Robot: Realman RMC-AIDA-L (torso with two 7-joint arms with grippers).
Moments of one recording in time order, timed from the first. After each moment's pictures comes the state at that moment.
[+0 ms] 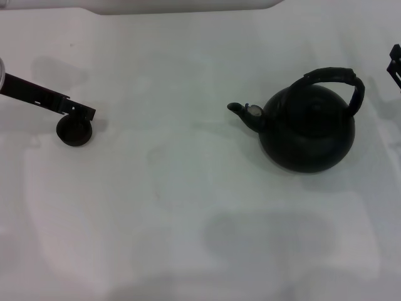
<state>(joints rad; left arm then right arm) -0.59 -2.00 1.09 0.99 2.50 1.33 -2.42 0.26 2.02 -2.36 -0.29 0.88 -1.16 0.04</state>
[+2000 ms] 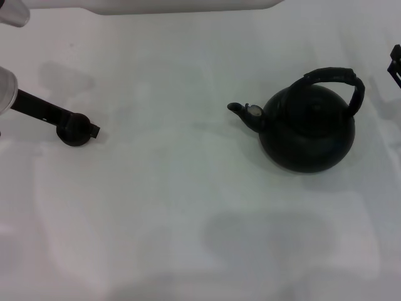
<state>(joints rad) -0.61 -2.04 1.09 0.96 2.59 1.33 -2.44 0.26 2.02 -2.35 -0.29 0.88 -1.16 0.04</state>
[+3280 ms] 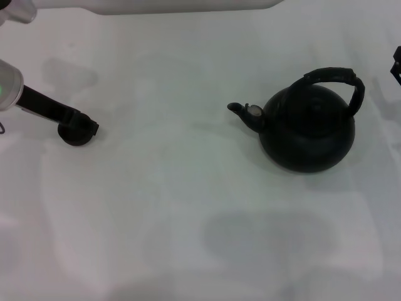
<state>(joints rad) -0.65 -2.04 1.09 0.92 2.63 1.32 -2.49 0.26 2.02 -2.35 -0.27 0.89 -1.16 0.04</state>
